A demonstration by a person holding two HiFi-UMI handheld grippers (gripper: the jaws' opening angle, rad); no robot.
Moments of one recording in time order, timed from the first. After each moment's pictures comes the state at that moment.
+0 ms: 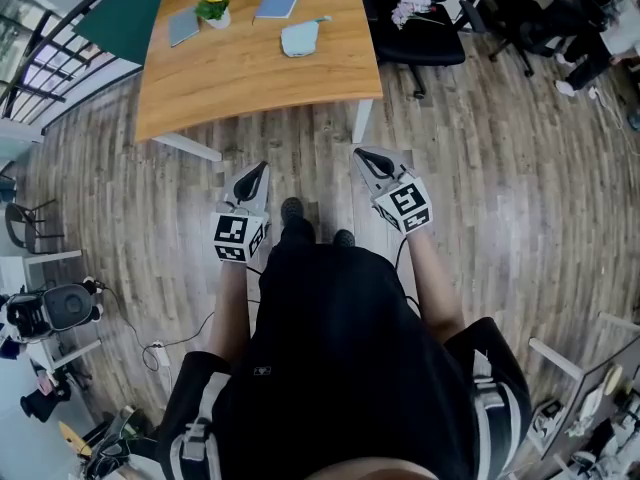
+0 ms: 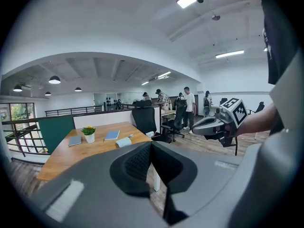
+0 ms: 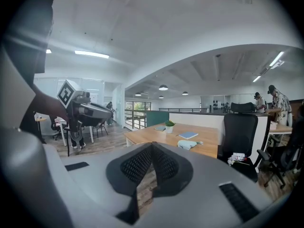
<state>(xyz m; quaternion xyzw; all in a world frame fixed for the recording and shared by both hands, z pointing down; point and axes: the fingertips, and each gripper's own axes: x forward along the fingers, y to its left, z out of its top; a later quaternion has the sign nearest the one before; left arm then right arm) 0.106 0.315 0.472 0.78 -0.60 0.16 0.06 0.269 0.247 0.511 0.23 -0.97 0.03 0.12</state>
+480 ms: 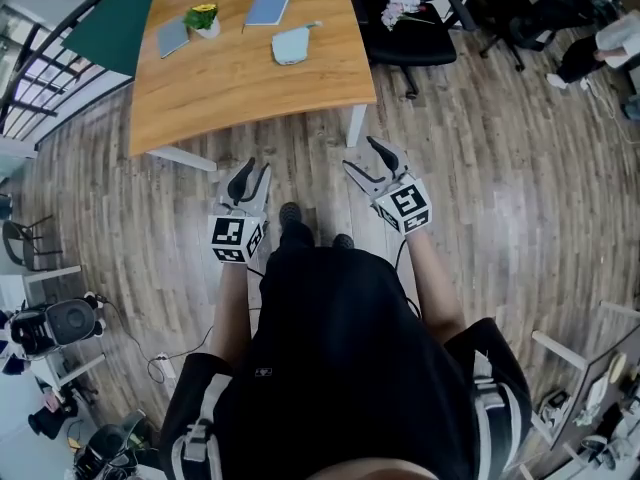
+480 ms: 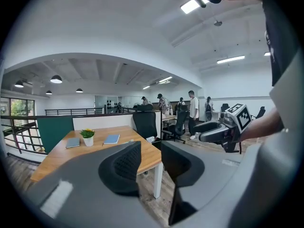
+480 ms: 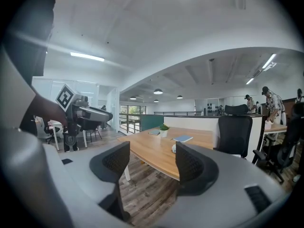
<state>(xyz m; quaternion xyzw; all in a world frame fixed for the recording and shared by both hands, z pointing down) 0.090 0.286 0.466 0.79 -0.60 0.13 0.06 0.267 0.223 0.503 0.26 -0.96 0.03 0.10</state>
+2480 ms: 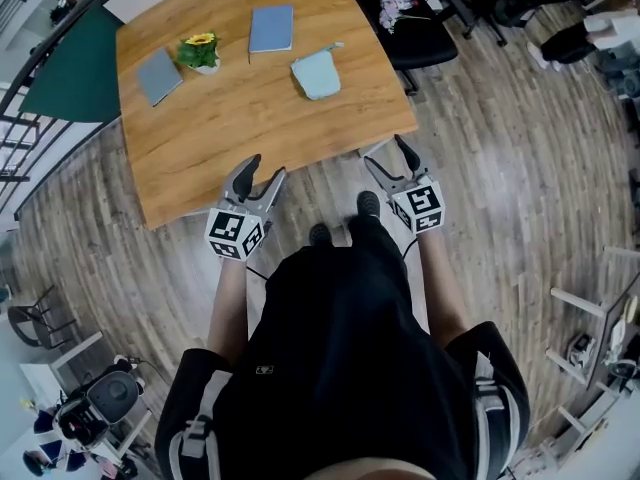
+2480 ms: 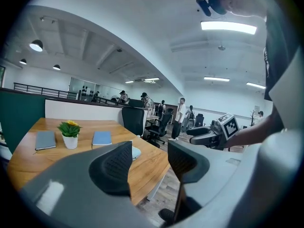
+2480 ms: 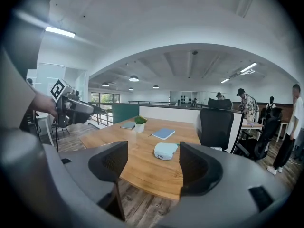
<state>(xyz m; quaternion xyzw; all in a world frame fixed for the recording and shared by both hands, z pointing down) -0.099 0.110 0.496 0.88 -0.44 0.09 0.13 0.120 0.077 0.530 0.42 -0.89 0.06 0.16</state>
